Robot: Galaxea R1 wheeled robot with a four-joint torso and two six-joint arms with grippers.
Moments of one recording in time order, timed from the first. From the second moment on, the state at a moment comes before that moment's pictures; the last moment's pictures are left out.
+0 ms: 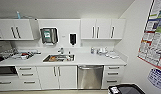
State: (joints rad) left arm 1.49 2.84 -2.43 -0.02 -0.05 0.05; right arm -1.54 2.84 -2.39 -0.10 0.01 -0.06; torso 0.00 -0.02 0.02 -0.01
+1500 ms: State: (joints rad) left arm 1.49 2.84 -2.43 -0.01 -0.05 0.05; right arm -1.53 2.84 -2.39 -0.10 0.01 -0.06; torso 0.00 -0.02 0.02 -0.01
